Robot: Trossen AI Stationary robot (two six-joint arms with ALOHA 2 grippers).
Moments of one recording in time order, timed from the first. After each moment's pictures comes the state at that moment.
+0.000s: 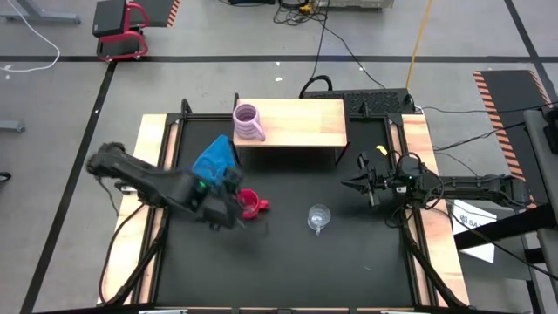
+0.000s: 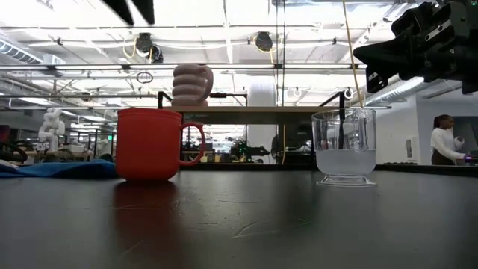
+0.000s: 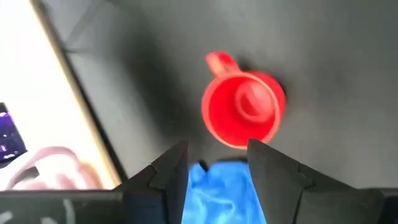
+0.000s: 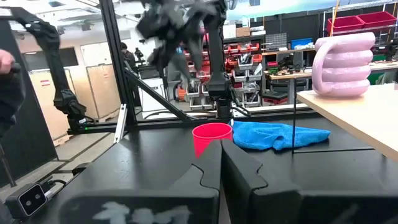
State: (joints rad) left arm -0.39 1.54 1.54 -1.30 -0.44 0.22; right arm -0.23 0.53 0.01 0.62 -0.34 0.15
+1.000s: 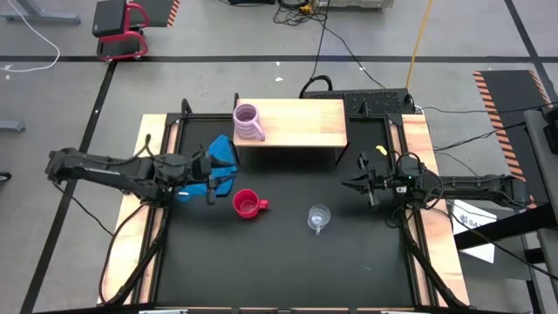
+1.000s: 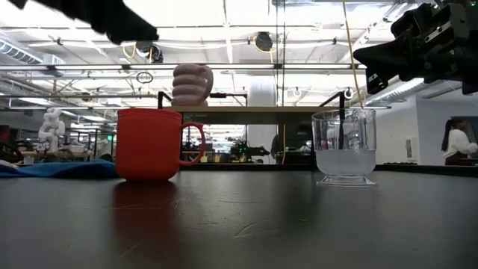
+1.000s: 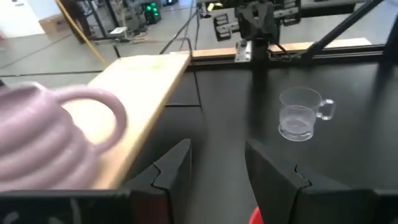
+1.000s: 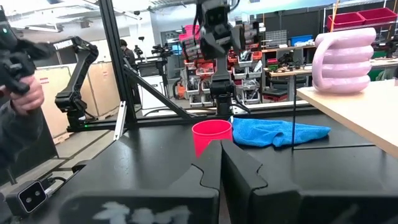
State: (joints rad) left arm -0.08 0.75 0.59 -0.13 -0.30 0.06; right arm -0.23 0.53 0.01 0.61 -0.34 0.15
